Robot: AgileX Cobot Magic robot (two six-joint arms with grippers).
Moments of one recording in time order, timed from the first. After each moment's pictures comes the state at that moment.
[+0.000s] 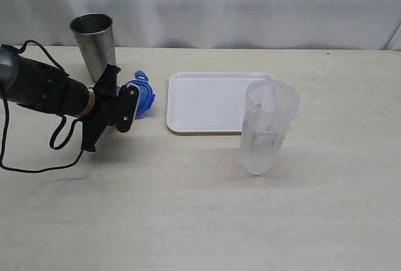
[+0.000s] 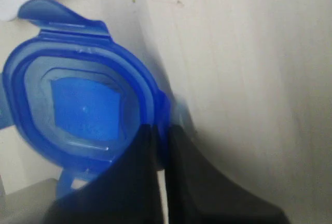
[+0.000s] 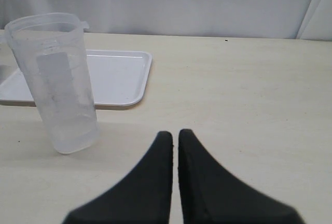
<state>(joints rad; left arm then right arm) -0.28 2.12 -1.11 1.61 -0.11 -0.03 0.06 0.00 0.00 -0.02 0.35 -0.01</state>
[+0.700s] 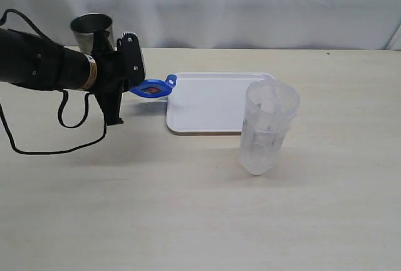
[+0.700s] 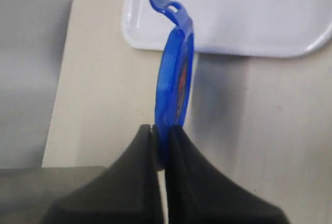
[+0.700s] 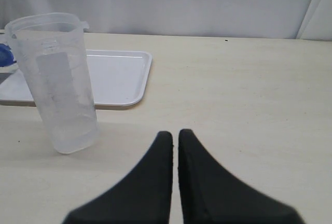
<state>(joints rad) -0.33 1.95 -1.11 1.61 -0.12 -0.49 0.06 0.00 0.00 -0.02 0.35 -0.01</state>
